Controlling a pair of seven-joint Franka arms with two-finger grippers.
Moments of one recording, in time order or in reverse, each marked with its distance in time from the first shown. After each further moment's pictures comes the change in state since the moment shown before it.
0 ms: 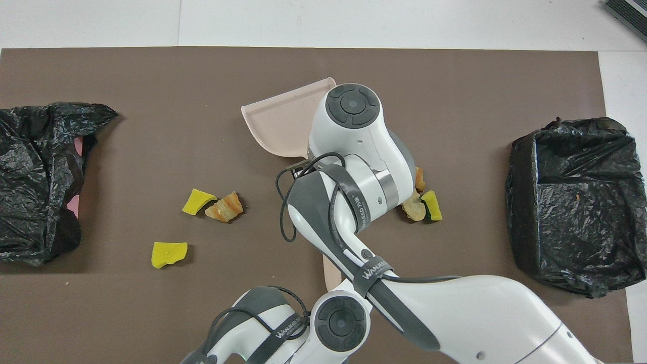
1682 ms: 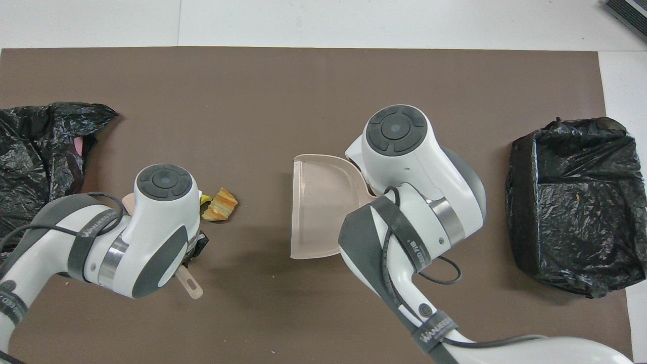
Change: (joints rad) left arm 0.612 -0.088 0.012 0.021 0.338 -0.523 -0.192; right arm -0.051 -0.276 0.007 -0.289 -0.248 -0.196 -1.096
